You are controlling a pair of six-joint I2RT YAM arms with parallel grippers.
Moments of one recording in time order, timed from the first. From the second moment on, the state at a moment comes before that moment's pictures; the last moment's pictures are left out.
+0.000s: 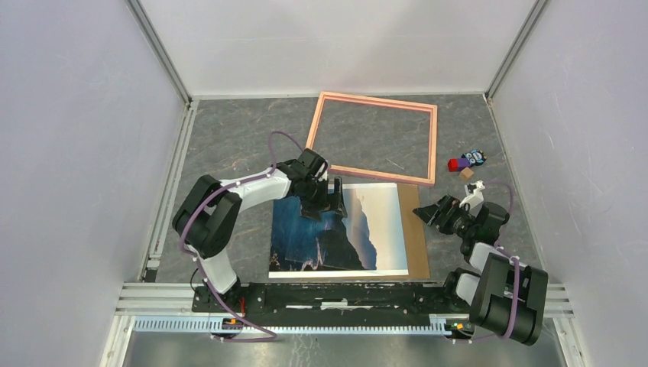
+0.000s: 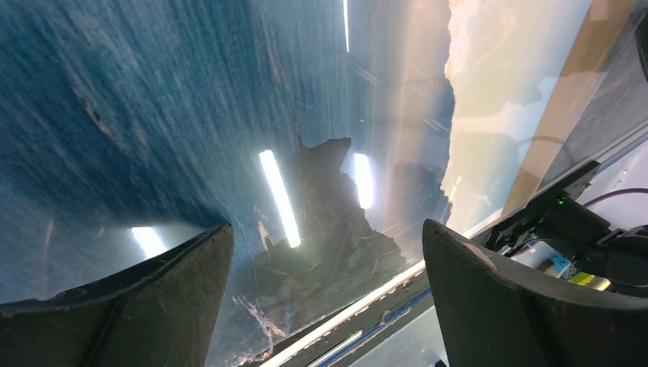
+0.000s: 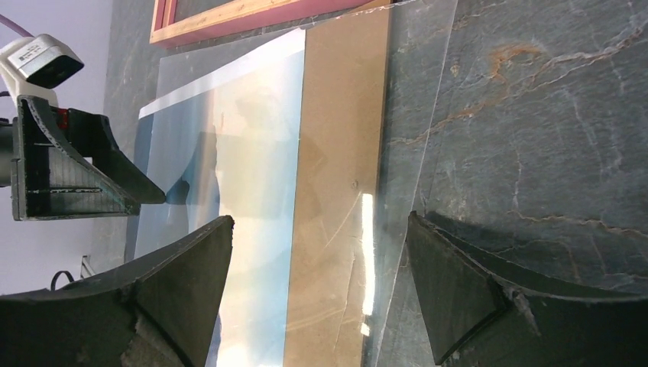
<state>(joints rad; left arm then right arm) -0.65 1.76 1.06 -0.44 0.36 -0.64 -0.38 1.12 0.10 0.41 -0.86 0.38</state>
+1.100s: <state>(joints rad) -0.65 1.81 1.07 -0.39 0.47 -0.69 -0.39 1.01 0.02 0.50 -0.91 0.83</state>
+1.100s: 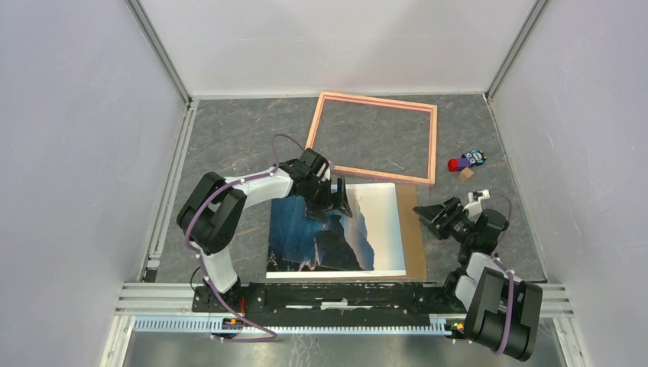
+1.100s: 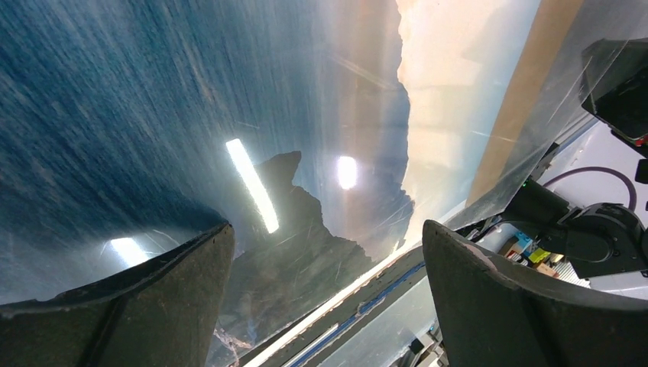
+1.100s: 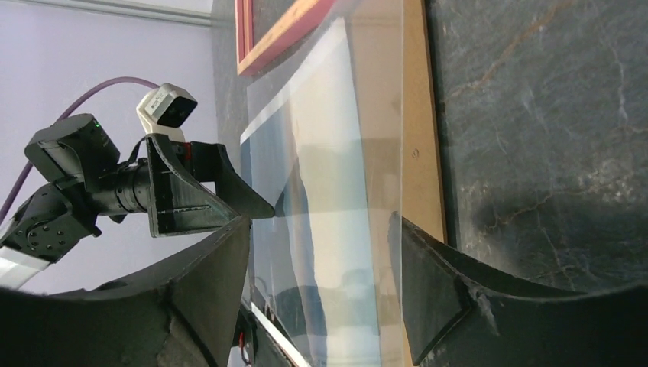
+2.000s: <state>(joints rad) -0.65 1.80 1.06 -0.34 0.51 -0.69 -0.32 0.91 0.02 0.25 -0.87 0.60</state>
